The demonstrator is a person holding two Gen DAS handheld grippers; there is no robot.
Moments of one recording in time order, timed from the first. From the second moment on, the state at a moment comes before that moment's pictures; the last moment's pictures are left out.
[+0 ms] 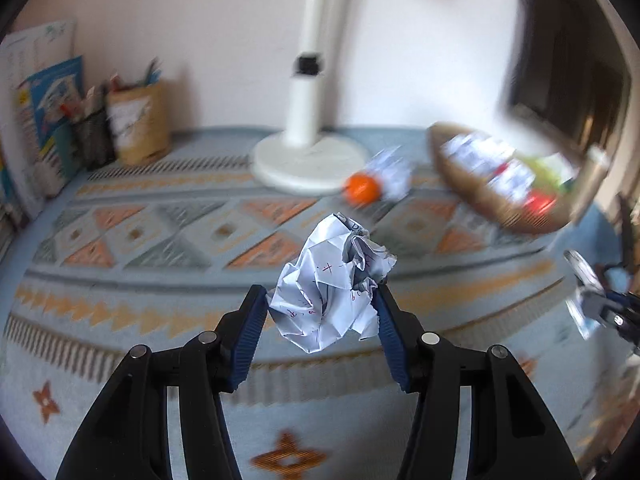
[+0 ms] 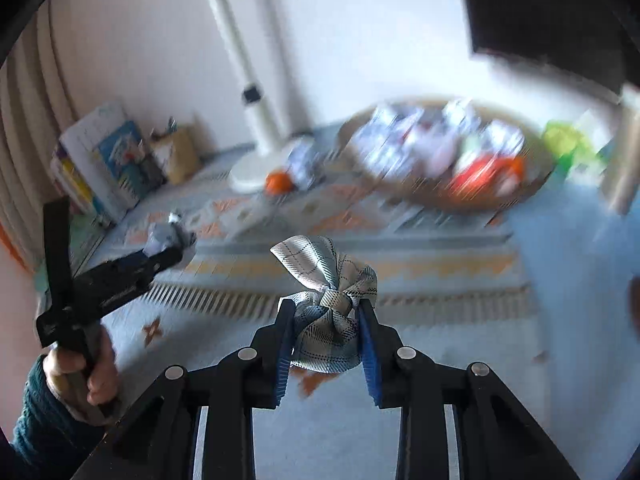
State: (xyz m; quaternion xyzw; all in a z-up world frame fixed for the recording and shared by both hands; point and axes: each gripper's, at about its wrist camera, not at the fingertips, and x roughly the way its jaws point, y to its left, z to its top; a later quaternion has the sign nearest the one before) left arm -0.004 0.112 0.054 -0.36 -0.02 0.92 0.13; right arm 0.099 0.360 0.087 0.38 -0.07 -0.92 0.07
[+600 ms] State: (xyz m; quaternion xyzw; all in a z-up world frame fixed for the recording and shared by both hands) left arm -0.143 0.323 0.123 -0.31 -0.02 0.91 0.28; right arm -0.040 0.524 0.149 0.28 -0.19 -0.94 -0.06
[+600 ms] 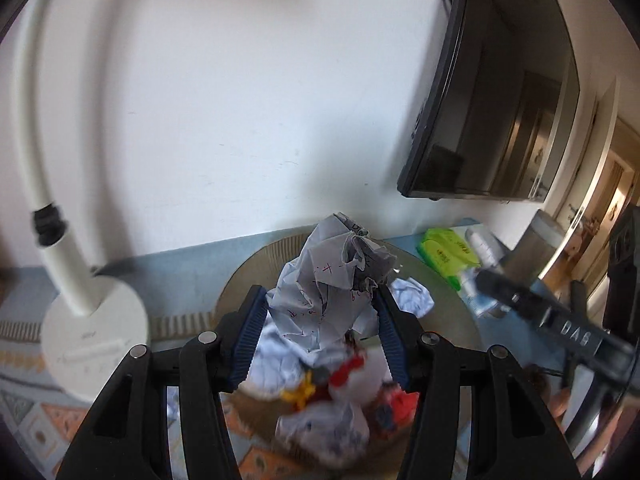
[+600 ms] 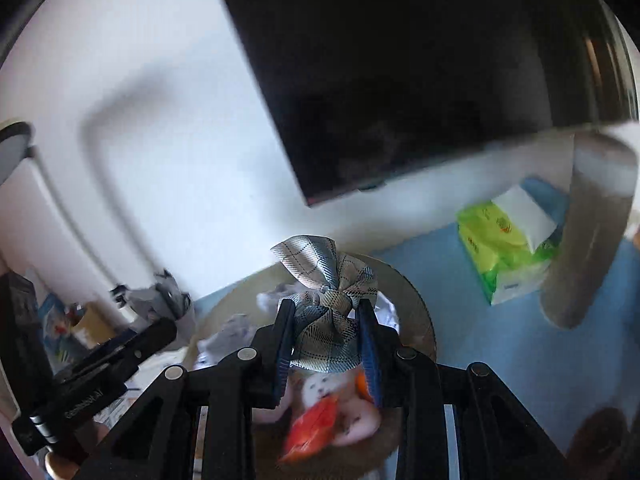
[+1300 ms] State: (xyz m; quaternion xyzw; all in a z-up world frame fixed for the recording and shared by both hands) left arm -0.088 0.141 0.137 -0.31 -0.06 0.94 0.16; right arm 0.010 0.476 0.173 0.22 -0.21 -0.95 0.07
